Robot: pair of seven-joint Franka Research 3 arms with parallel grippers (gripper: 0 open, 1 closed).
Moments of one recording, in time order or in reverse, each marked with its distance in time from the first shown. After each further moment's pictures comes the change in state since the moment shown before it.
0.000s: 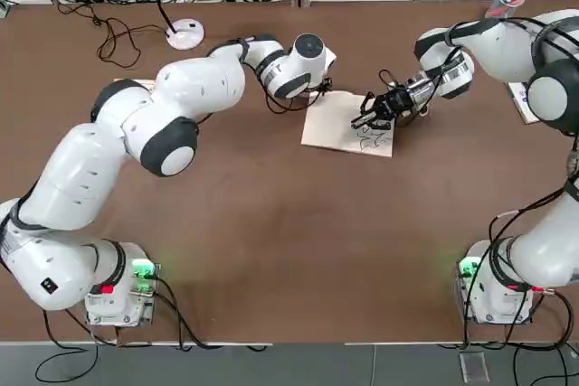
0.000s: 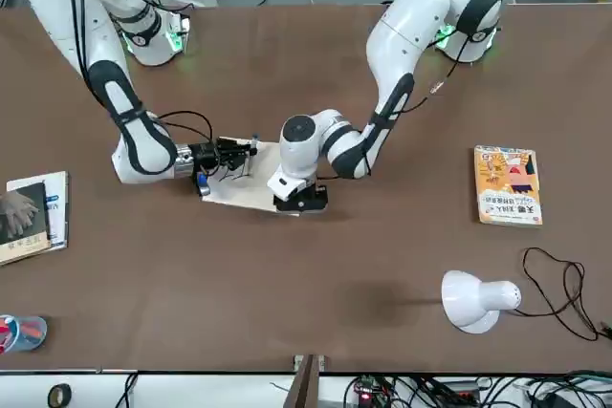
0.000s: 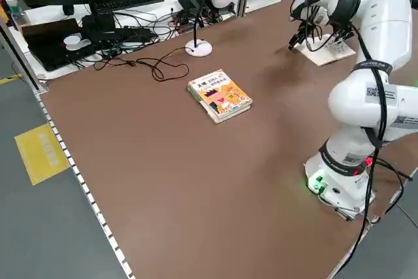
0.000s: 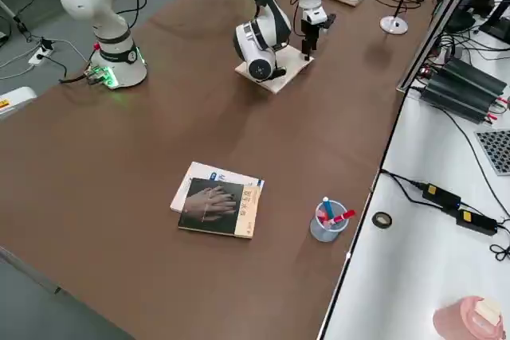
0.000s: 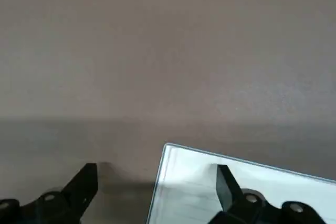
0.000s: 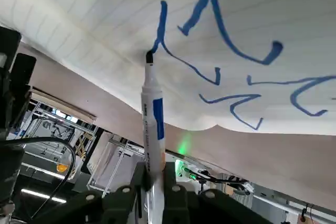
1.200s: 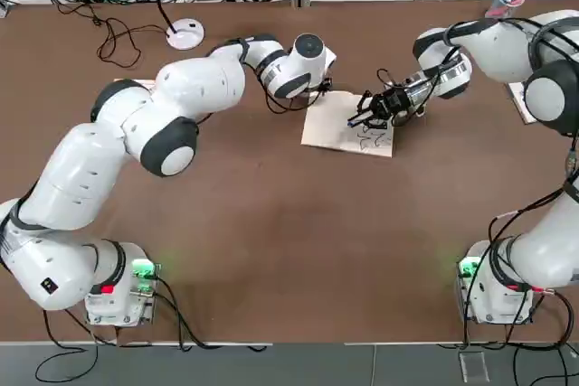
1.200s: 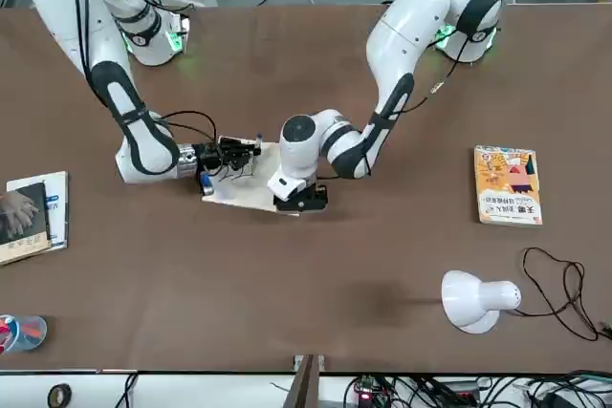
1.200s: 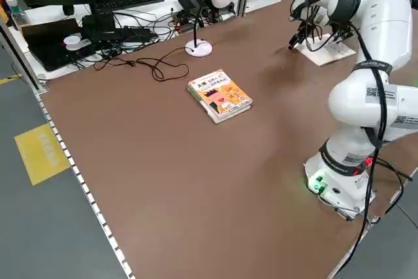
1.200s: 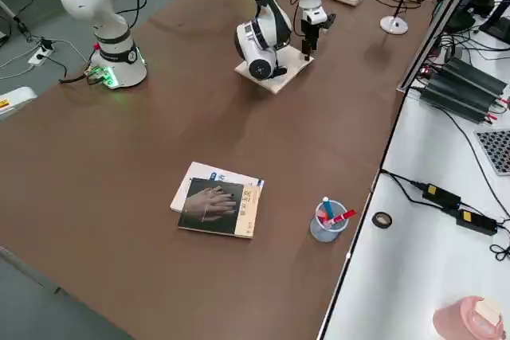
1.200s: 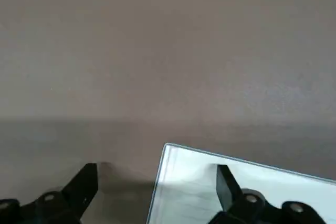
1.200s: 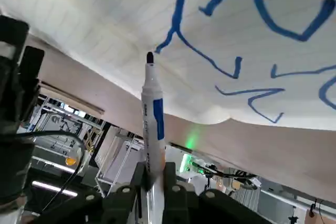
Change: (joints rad) left arm 0.000 0.000 0.000 0.000 0.000 0.000 0.000; right arm 0.002 0.003 -0.006 0.014 0.028 -0.037 -0.003
